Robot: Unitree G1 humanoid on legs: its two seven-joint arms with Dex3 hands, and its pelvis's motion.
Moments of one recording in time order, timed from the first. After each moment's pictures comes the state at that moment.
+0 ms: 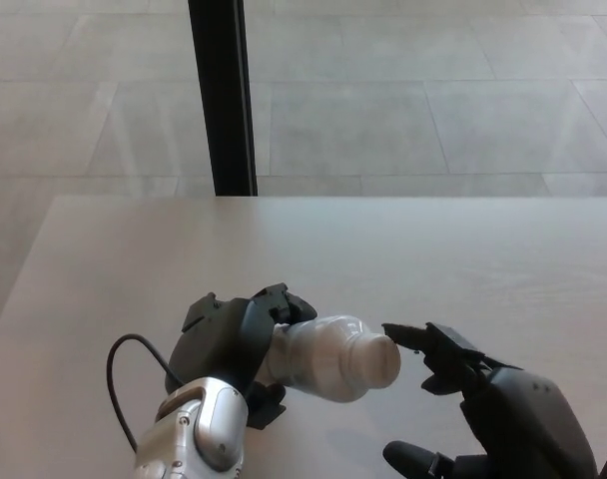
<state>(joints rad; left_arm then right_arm) -0.35 0.30 -0.58 -0.18 0.35 0.80 0.14 0.08 -0.35 0.40 -0.41 -0.67 0.16 -0.12</state>
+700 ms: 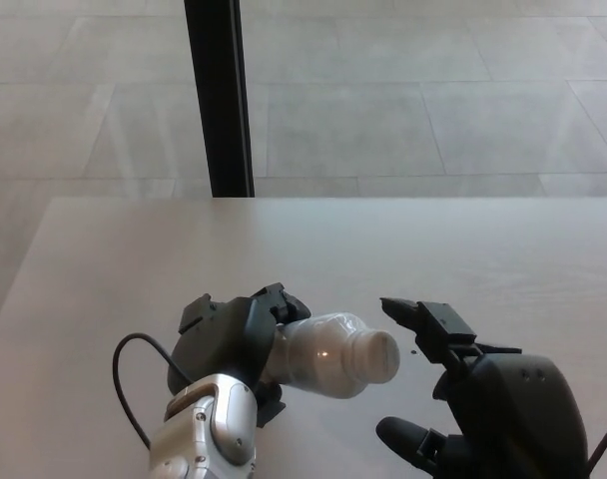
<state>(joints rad) -0.37 0.26 -0.59 -0.17 0.43 0.92 0.12 0.08 -0.28 0.43 -0.42 -0.93 0.19 -0.17</state>
